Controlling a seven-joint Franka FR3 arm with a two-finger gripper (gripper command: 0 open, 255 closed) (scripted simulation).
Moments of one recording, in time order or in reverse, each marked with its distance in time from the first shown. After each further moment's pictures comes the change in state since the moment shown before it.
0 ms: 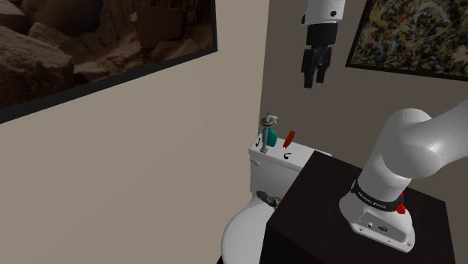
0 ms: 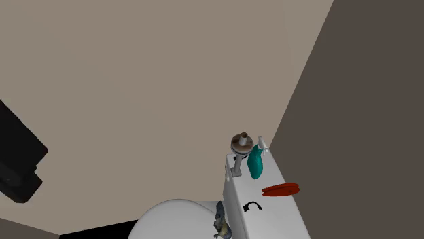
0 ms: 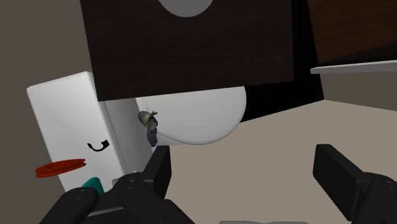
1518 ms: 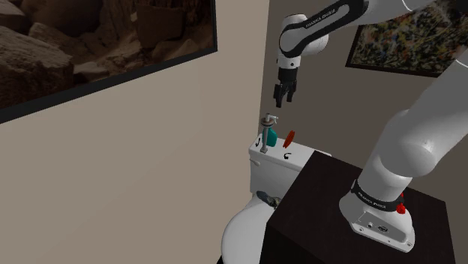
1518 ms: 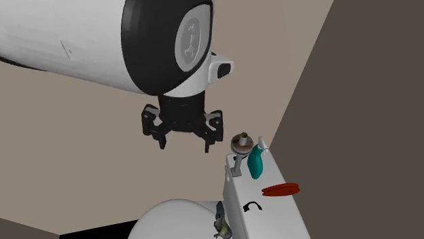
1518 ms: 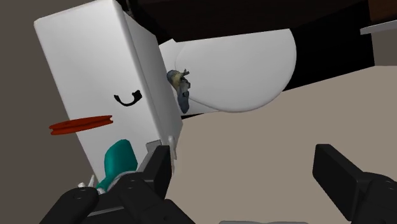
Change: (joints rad) arm -0.072 0.558 -0.239 0.003 -0.107 0.600 -0.291
